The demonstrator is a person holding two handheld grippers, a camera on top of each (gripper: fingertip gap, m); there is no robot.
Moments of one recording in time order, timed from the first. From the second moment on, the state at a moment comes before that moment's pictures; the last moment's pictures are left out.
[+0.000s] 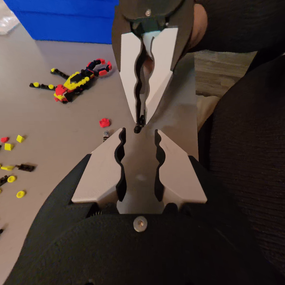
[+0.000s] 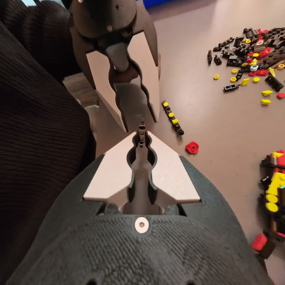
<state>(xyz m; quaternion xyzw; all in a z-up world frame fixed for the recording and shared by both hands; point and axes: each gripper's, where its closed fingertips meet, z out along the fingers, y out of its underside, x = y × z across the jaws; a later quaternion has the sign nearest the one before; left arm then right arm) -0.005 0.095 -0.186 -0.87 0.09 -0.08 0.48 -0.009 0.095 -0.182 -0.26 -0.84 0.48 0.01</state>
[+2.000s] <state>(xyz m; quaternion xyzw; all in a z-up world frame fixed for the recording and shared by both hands) -0.036 0.134 -0.126 -0.80 -0.05 -0.04 0.59 -0.023 0.157 -0.089 -0.44 -0.50 0.74 -0.10</state>
